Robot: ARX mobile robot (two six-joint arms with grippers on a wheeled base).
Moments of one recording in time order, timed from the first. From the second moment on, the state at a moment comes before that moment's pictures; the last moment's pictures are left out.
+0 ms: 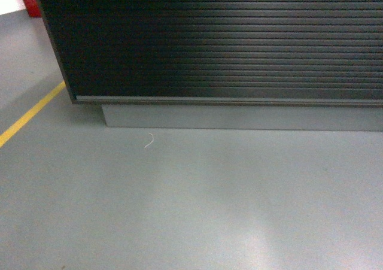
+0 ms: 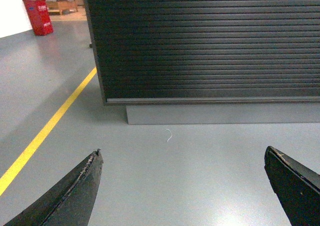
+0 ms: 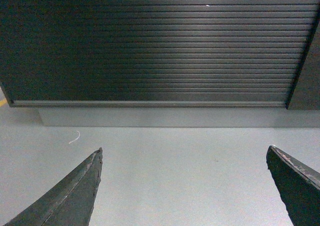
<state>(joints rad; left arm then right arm) 0.00 0.00 0.01 0.00 0.00 0.00 0.00 0.00 0.01 0.00 0.00 0.00</state>
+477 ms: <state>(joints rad) 0.00 0.00 0.01 0.00 0.00 0.00 0.00 0.00 0.01 0.00 0.00 0.00</state>
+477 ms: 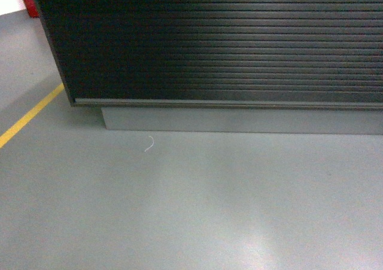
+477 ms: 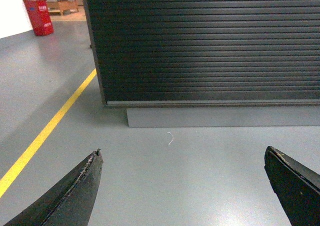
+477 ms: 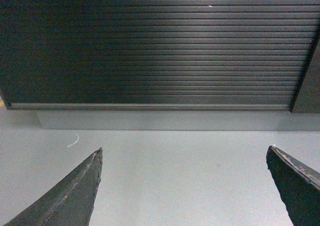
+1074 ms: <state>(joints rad) 0.00 0.00 0.01 0.00 0.00 0.00 0.00 0.00 0.01 0.00 0.00 0.00</state>
